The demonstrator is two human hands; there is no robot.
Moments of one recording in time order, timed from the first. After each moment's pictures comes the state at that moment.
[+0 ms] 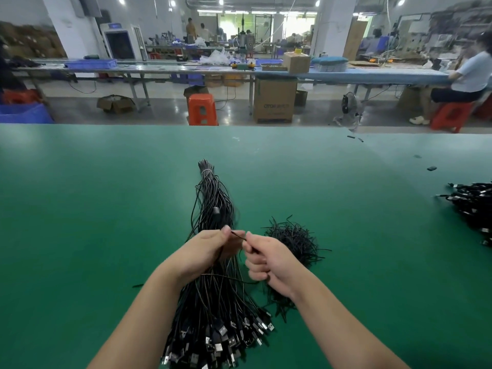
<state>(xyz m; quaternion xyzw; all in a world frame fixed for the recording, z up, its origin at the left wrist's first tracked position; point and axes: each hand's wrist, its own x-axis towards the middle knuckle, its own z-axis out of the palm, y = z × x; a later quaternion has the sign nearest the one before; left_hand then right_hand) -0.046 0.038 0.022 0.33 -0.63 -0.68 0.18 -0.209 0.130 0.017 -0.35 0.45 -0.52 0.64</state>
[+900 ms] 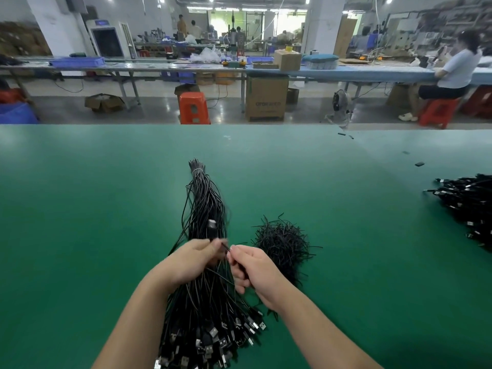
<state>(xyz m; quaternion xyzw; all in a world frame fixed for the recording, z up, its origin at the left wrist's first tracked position) -0.041 0.039 0.014 0.41 -0.70 -0.57 0.14 -0.193 0.143 0.005 -0.39 0.50 -0.50 0.58</state>
